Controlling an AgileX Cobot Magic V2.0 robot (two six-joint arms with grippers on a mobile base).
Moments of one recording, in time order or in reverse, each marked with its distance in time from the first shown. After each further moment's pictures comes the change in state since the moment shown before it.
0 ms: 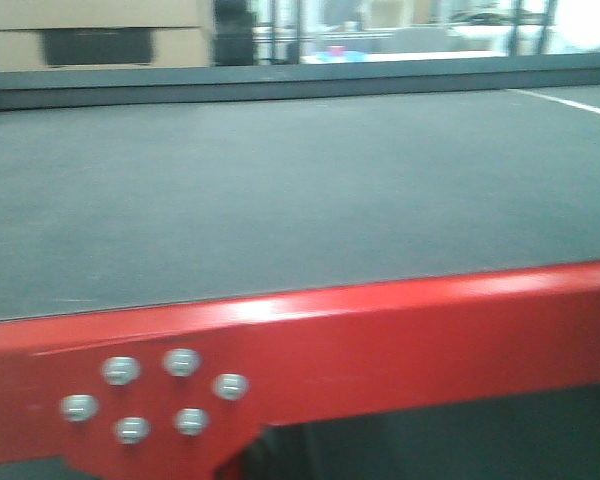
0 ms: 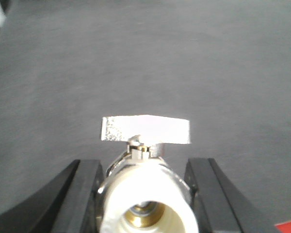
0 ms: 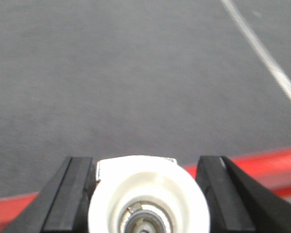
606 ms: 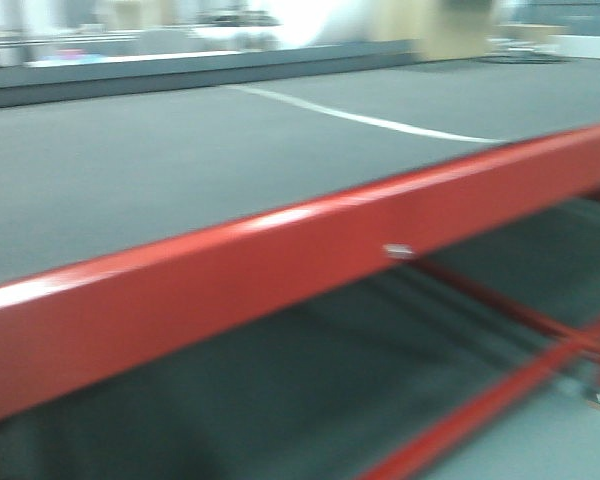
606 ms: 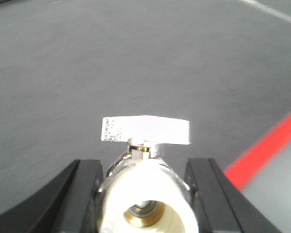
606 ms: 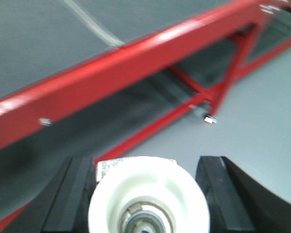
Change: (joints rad) left arm 0.000 0.000 0.000 -0.002 0.000 0.000; right arm 0.000 0.000 0.000 -0.002 -0.002 0.000
